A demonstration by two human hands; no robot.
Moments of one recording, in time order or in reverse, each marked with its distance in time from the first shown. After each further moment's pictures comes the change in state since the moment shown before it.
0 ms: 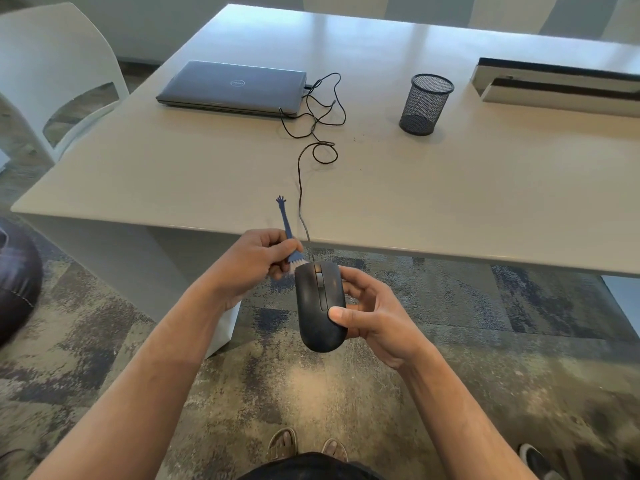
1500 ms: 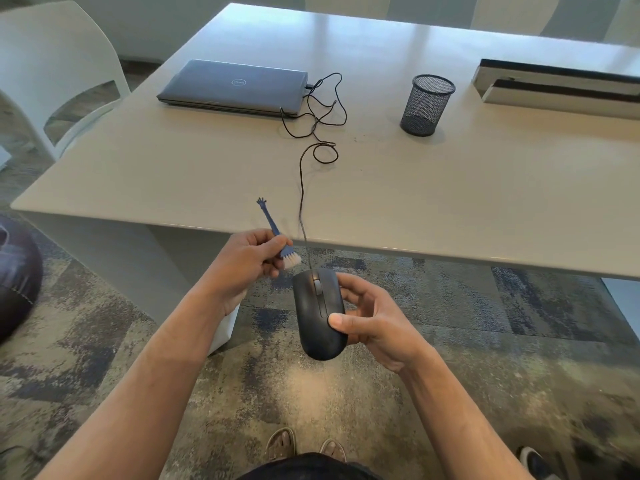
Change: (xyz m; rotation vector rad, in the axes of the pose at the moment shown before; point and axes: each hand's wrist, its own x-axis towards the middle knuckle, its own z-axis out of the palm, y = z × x) left_hand 0.000 -0.011 0.000 -0.192 0.142 -0.020; right_hand -0.001 0.005 -0.004 -0.006 -0.040 0.019
